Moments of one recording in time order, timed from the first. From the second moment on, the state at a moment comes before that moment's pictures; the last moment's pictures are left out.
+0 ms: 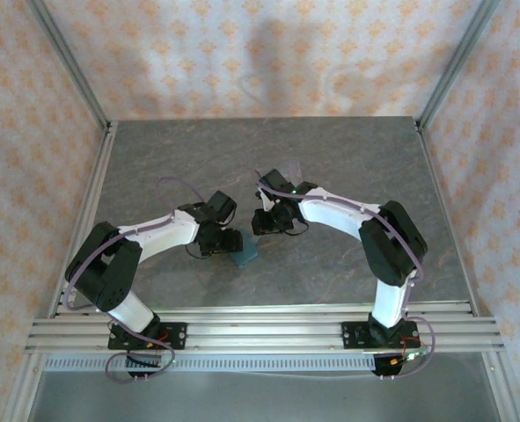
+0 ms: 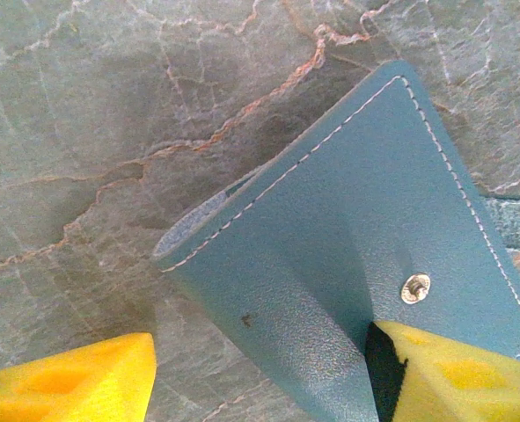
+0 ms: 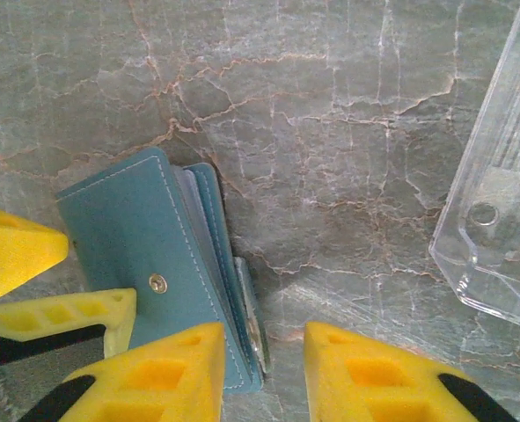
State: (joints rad) left arm -0.54 1.59 0.88 -0.59 0.11 -0.67; right arm 0.73 1.84 1.28 -0.61 -0.27 0.48
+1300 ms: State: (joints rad) left arm -0.54 1.50 0.84 -0.57 0.13 -0.68; right arm 0.73 1.86 1.28 -0.55 -0.45 0.51
